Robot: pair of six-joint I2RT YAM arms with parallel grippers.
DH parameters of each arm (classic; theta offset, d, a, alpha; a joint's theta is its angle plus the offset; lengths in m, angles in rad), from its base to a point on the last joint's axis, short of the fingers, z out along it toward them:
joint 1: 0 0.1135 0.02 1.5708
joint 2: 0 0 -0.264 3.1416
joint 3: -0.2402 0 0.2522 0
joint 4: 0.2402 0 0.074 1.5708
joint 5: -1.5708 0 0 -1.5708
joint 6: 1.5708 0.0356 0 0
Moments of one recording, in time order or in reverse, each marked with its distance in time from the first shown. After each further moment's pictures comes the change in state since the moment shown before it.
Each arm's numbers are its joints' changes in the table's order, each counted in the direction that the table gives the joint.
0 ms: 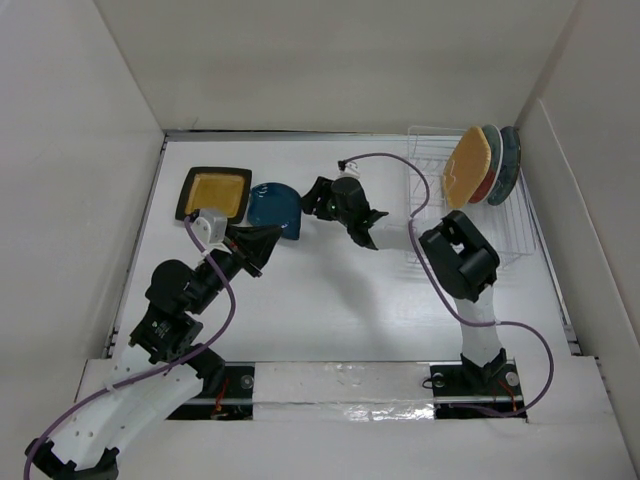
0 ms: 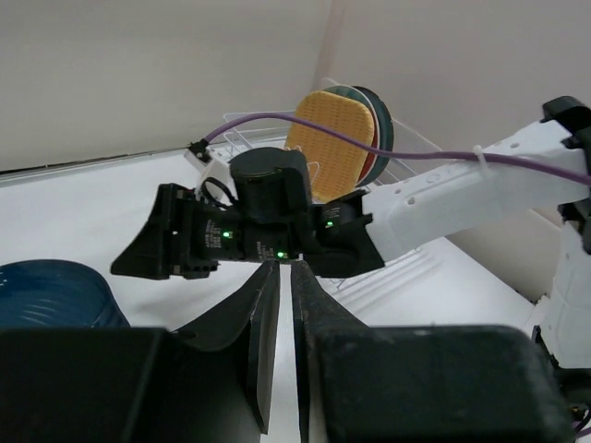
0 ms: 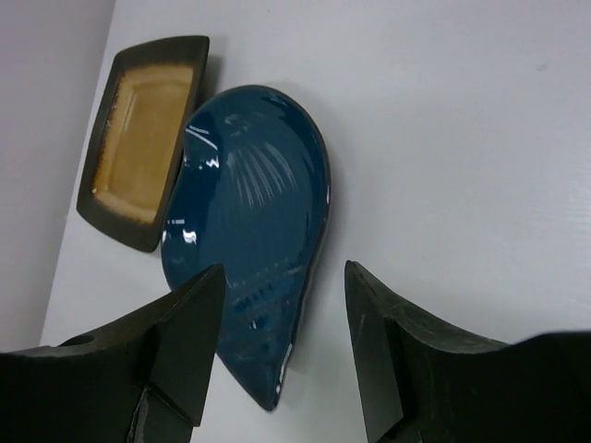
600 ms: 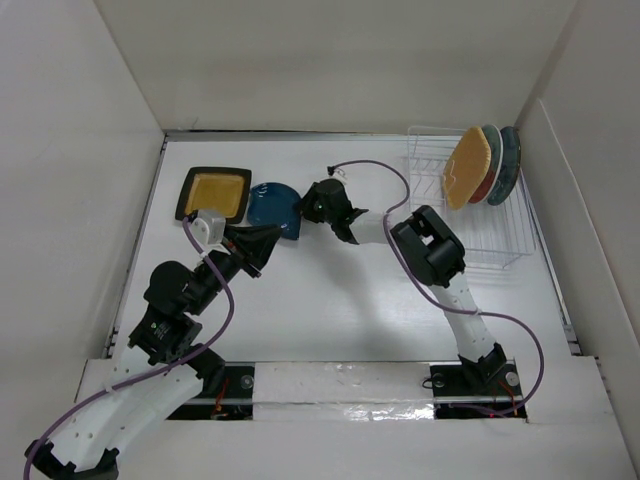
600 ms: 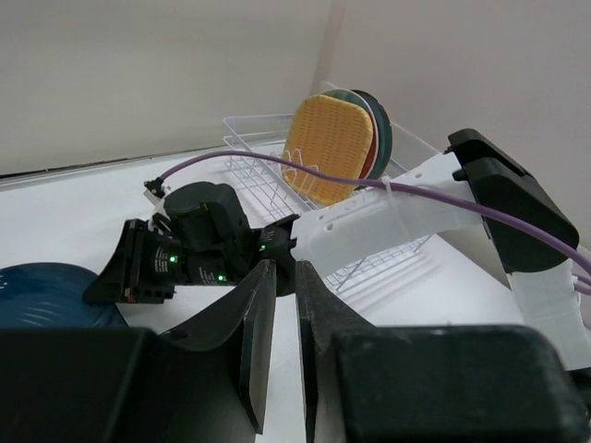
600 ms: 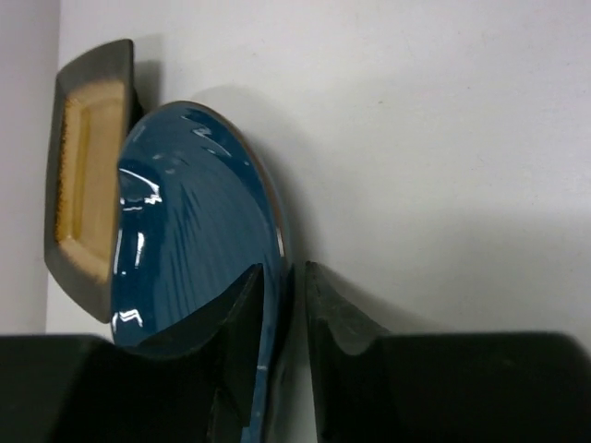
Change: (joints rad) left arm 0.000 0.010 0.000 0.000 0.000 0.000; right arm 0.004 -0.299 -0.283 0.052 0.020 0.149
